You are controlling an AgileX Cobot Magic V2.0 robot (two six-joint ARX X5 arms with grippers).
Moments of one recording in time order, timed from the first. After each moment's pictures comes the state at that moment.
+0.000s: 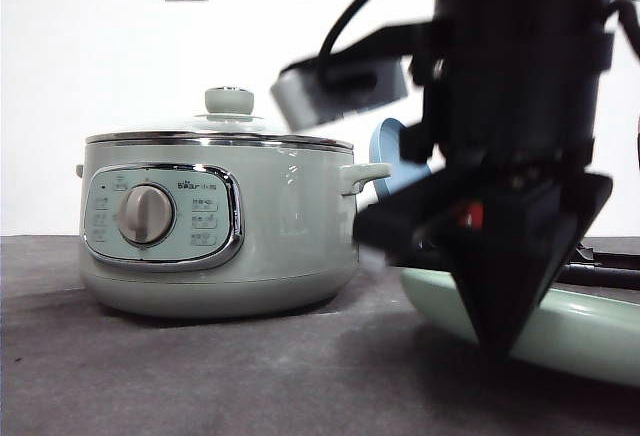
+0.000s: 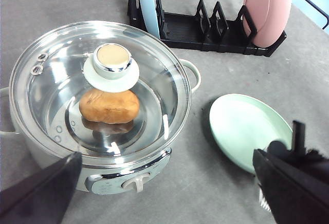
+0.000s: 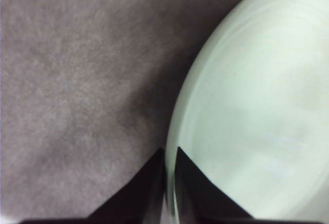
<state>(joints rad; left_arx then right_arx) -0.33 0.96 1.28 -0.93 0.37 0.01 1.13 1.55 0.93 -0.84 0.33 0.38</state>
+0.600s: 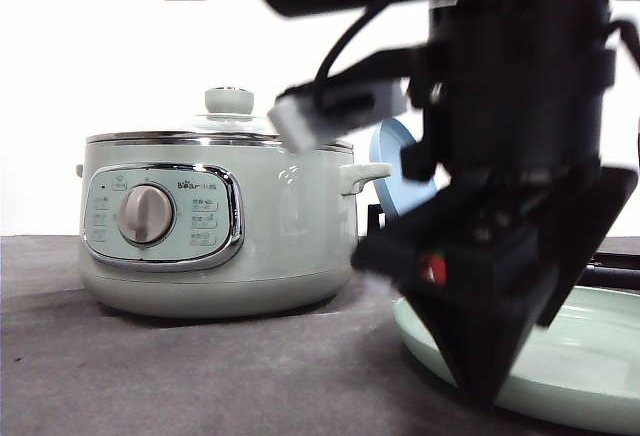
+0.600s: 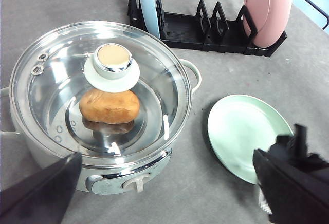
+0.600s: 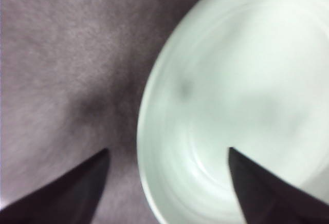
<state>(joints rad) -0.33 0.96 1.28 -0.93 0.37 0.01 1.13 1.53 0.94 -0.88 0.33 0.41</state>
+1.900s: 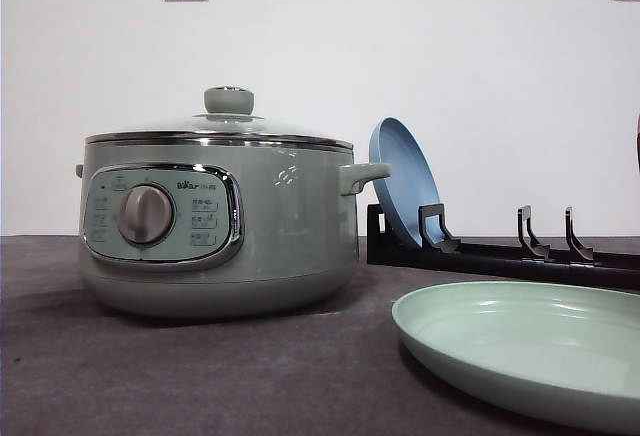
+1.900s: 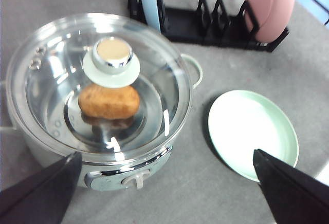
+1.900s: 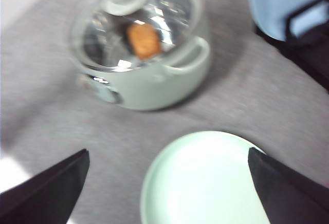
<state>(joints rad) -0.33 1.00 1.29 -0.94 0.37 0.01 0.36 0.71 0.98 -0.83 -0.40 0.10</state>
